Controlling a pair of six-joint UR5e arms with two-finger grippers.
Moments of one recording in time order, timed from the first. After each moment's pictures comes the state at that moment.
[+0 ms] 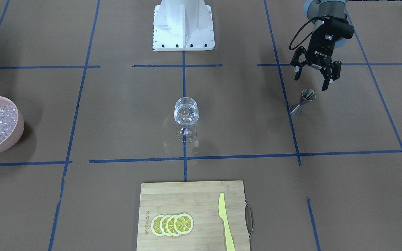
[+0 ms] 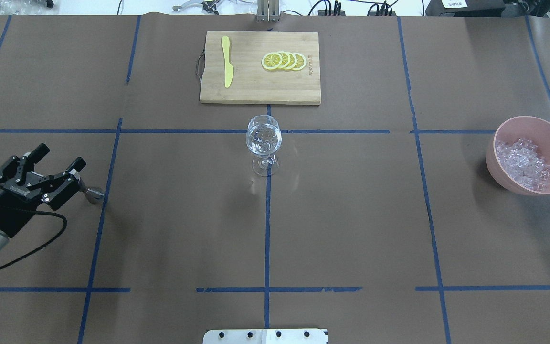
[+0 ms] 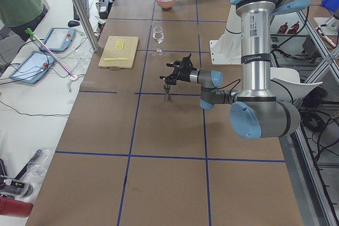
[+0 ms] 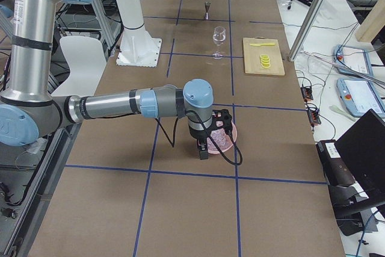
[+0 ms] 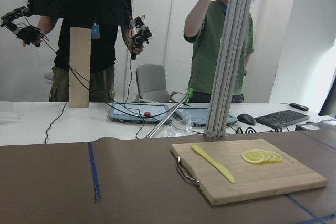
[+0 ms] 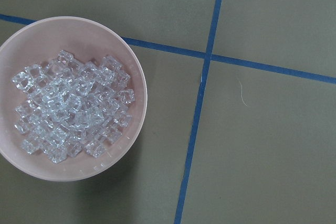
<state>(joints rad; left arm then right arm) -0.36 -1.41 -1.75 -3.24 -0.86 -0.68 1.56 -1.75 1.93 -1.64 2.32 -0.10</state>
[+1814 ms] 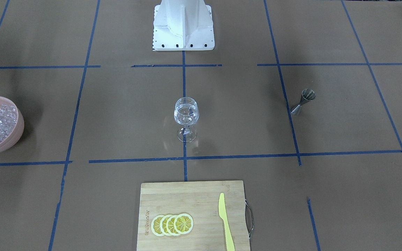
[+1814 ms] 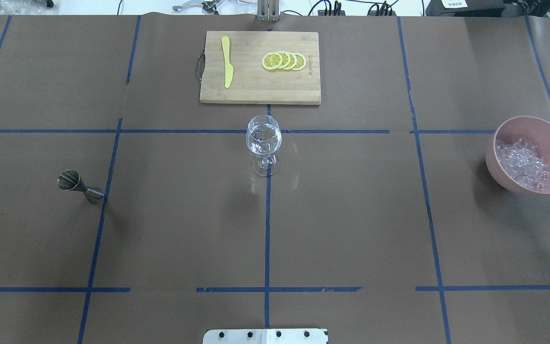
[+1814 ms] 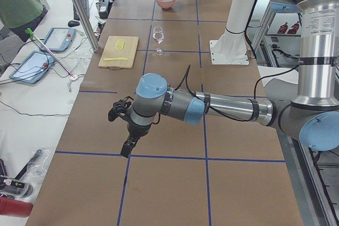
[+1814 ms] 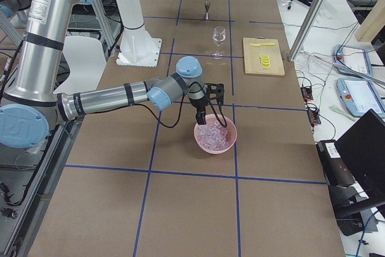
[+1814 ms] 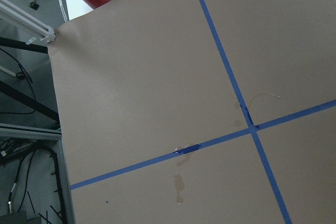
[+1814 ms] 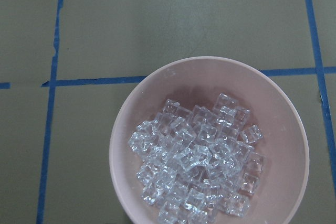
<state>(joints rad) -1.66 -1.51 -1.76 -1.76 -2.13 0.19 1.17 -1.83 1.98 -1.06 2.17 0.76</state>
